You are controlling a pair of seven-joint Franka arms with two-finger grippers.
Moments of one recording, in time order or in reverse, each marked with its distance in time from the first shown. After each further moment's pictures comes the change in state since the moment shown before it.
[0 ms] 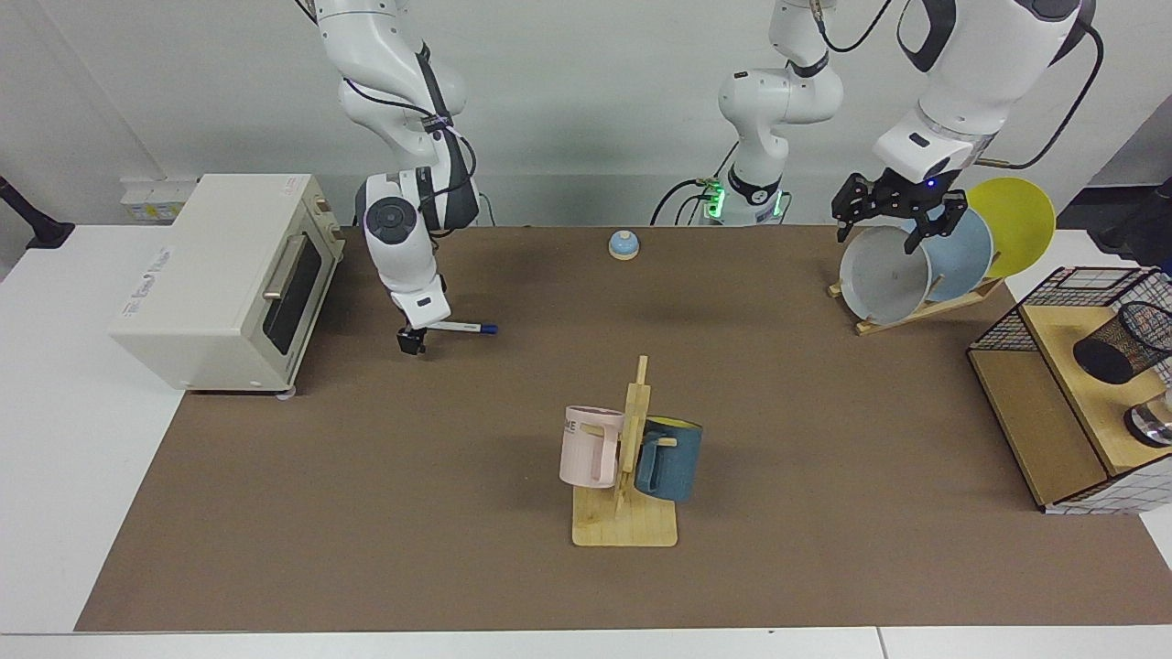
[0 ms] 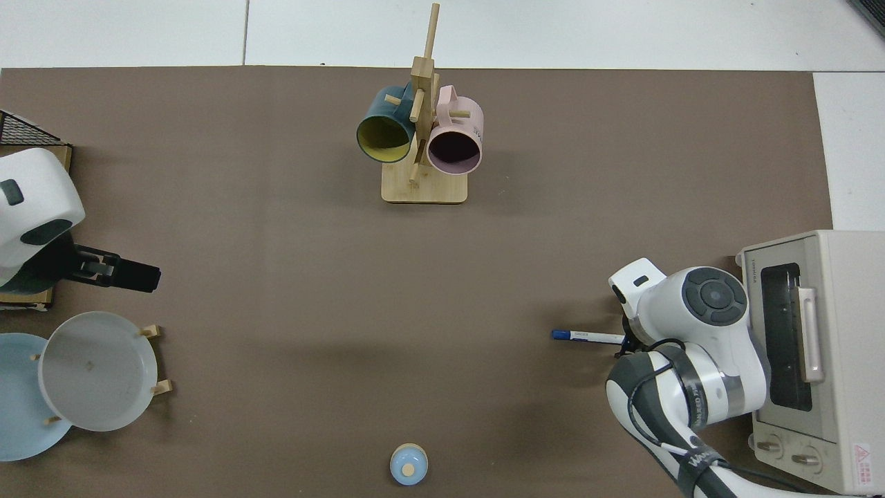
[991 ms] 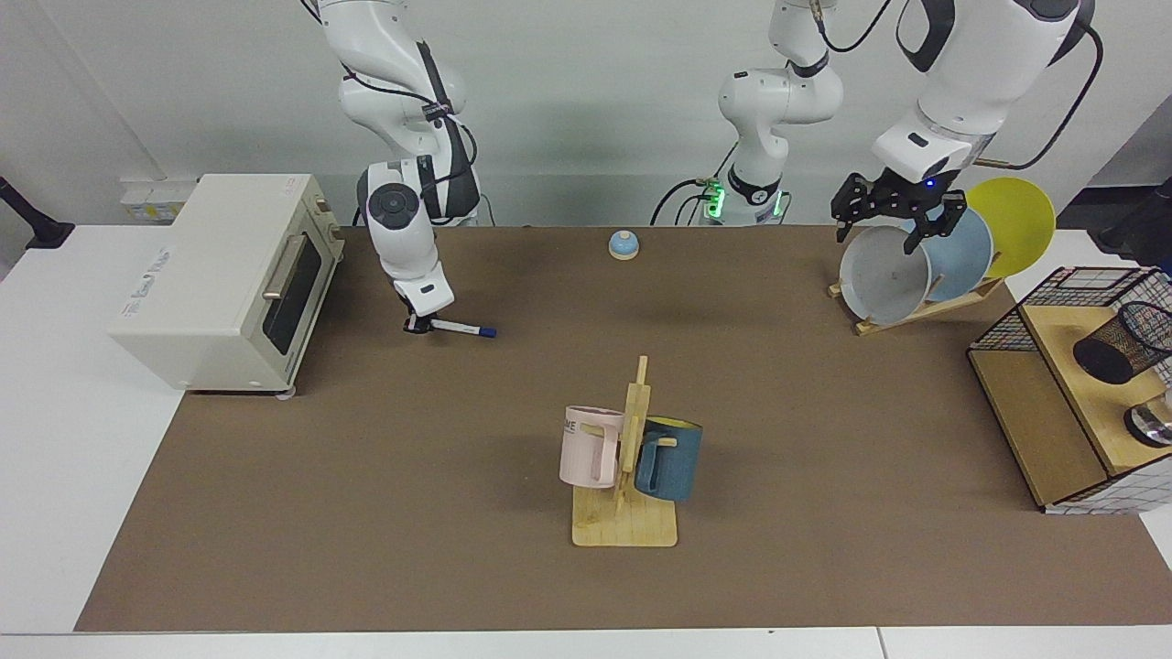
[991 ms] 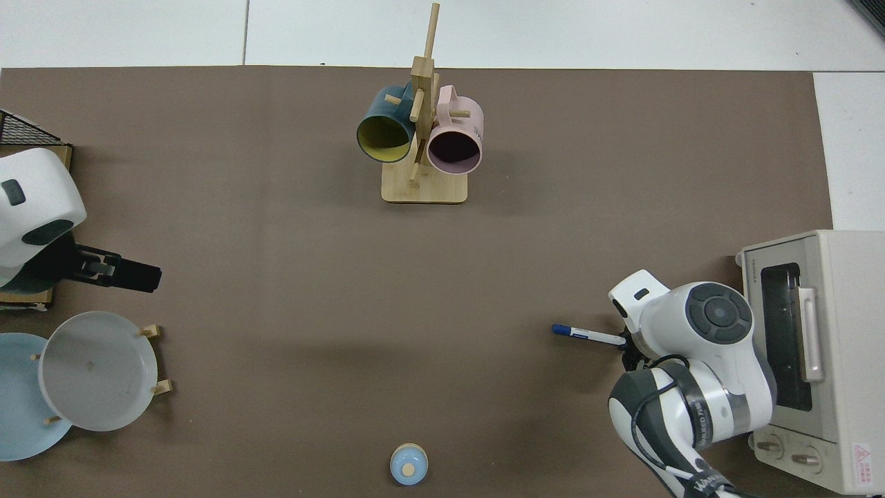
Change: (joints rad) left arm 0.000 0.000 -0.001 -0.001 0.000 0.002 0.008; right arm 0.005 -0.063 0.006 -0.054 -0.004 -0.003 -0.046
